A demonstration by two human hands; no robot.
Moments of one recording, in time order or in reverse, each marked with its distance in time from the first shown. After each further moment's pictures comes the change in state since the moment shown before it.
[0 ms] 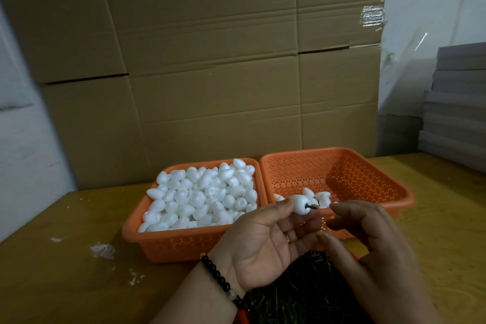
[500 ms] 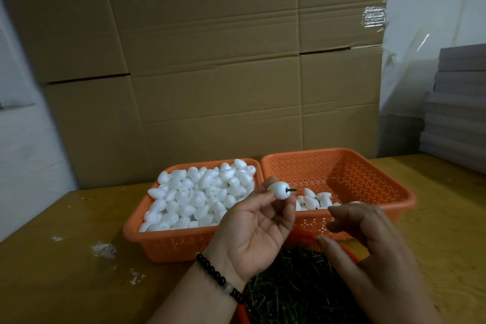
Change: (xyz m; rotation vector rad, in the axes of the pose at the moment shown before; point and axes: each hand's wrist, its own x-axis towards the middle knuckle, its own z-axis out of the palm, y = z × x) left_hand 0.001 0.013 0.002 -0.363 0.148 0.122; right_hand 0.000 0.001 0.000 -0.001 -0.036 -0.007
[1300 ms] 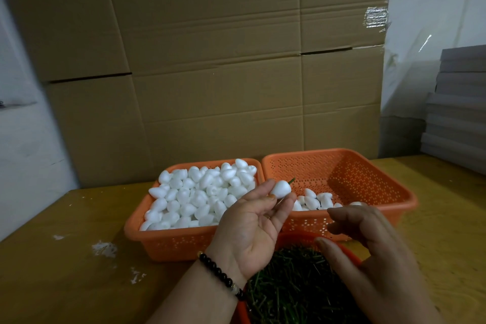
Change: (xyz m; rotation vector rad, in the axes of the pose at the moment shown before) left_hand 0.003 -0.002 -0.003 0.156 0.079 0.202; right_hand 0.000 -0.004 -0.001 -0.004 -0.028 -0.003
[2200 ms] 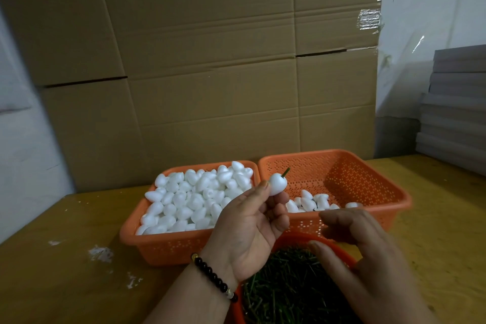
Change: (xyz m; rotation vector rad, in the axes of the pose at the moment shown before) left_hand -0.005 0.001 0.004 0.185 -0.073 0.009; right_hand 0.000 -0.004 -0.001 -0.034 -0.014 0.009
